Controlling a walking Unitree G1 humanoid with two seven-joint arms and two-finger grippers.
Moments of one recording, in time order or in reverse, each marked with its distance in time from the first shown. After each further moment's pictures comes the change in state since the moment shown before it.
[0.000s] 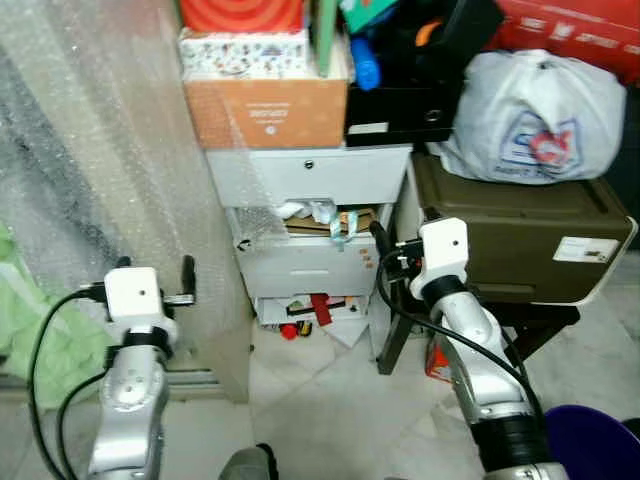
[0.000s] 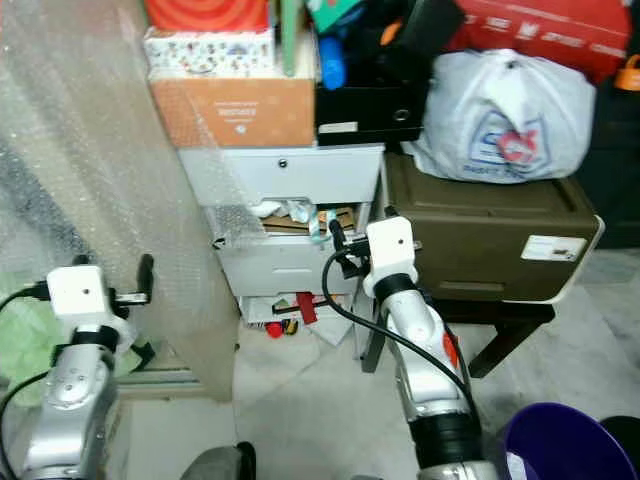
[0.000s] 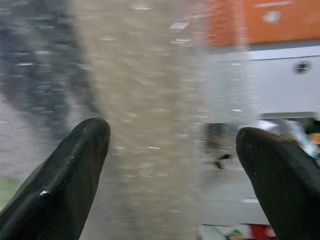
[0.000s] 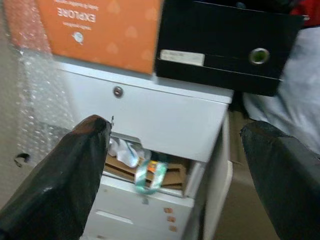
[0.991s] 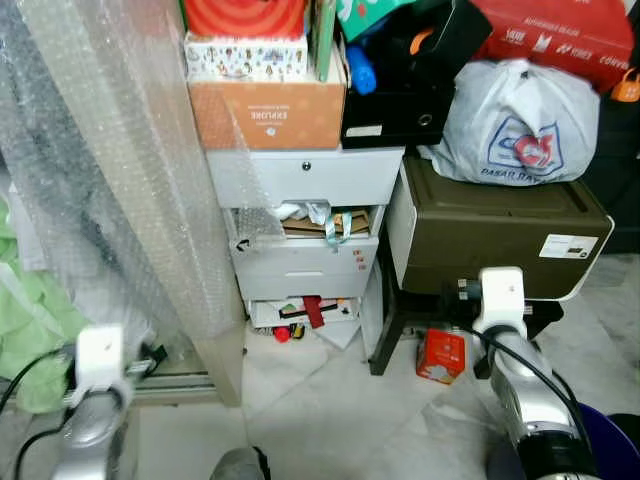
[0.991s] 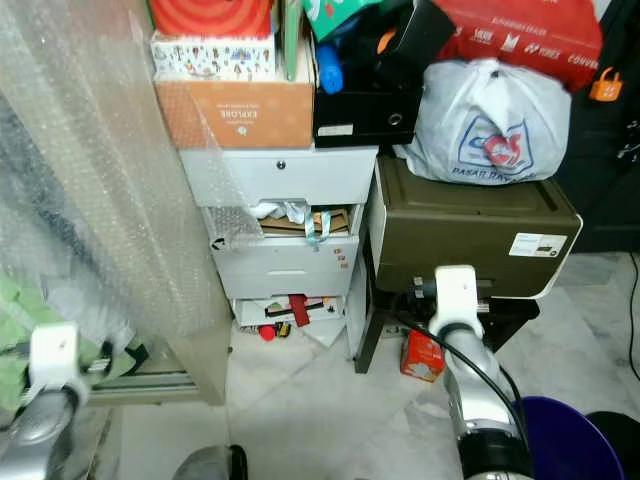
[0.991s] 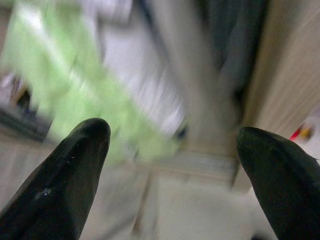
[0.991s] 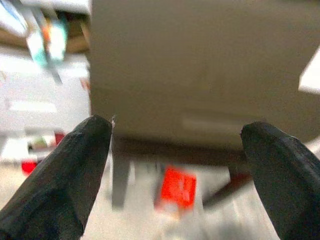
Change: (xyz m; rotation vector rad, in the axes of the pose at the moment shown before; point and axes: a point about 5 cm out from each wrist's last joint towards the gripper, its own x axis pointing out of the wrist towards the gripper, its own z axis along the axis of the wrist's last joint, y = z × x) left arm -0.037 0.084 -0.103 0.145 0.552 0.182; right arm -0.054 -0.077 -0.096 0.020 0.493 -0.296
